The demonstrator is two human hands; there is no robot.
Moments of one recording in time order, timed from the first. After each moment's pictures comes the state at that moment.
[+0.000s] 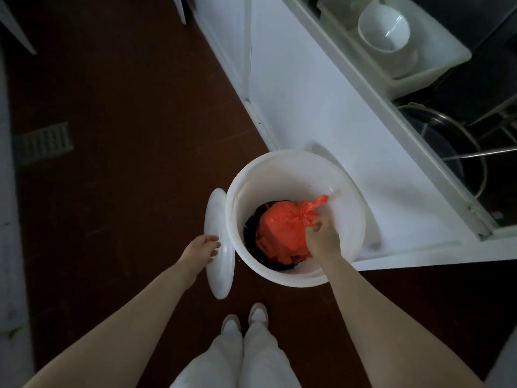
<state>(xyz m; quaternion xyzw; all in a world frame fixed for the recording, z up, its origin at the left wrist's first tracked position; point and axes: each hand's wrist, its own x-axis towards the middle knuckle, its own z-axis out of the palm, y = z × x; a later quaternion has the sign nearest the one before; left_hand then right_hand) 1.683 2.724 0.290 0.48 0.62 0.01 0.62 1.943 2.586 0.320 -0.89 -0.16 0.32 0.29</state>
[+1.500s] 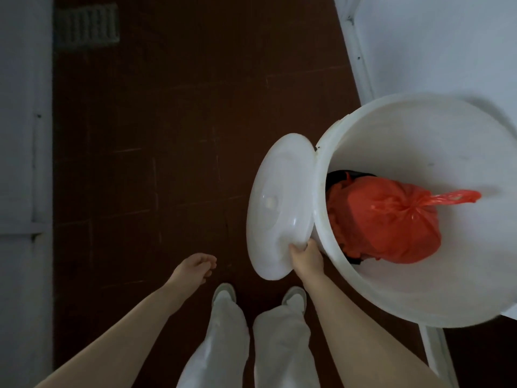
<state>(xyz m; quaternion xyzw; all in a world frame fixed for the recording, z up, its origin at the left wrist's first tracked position) 1.498 2.715 0.048 0.39 0.71 -0.05 0.58 1.758 2.663 0.025 -0.83 -0.15 0.50 0.18</state>
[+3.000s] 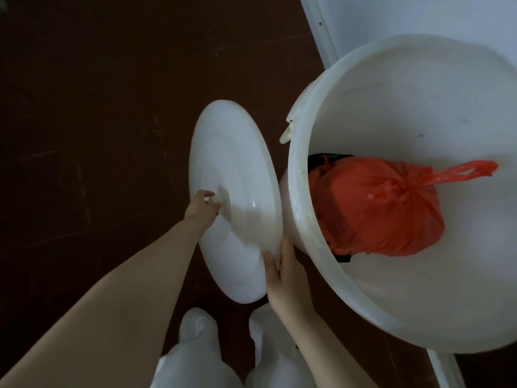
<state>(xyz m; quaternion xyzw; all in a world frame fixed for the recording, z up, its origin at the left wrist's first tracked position) 1.644 2.845 -0.168 0.46 0.69 0.02 0.56 1.759 2.645 -0.035 -0.78 -0.35 0.42 0.30</state>
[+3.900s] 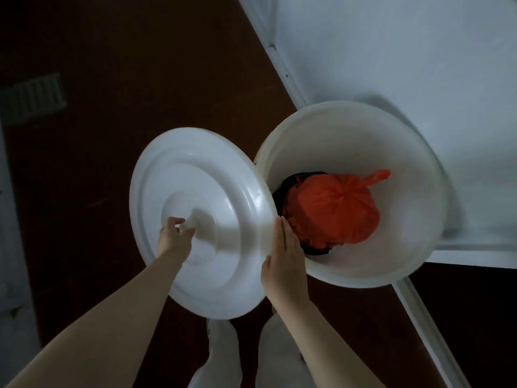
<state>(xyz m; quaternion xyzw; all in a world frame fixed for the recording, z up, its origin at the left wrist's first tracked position) 1.584 2.806 0.075 0.54 0.72 0.05 0.43 1.761 2.628 0.158 -0.85 -0.45 0.17 0.22</state>
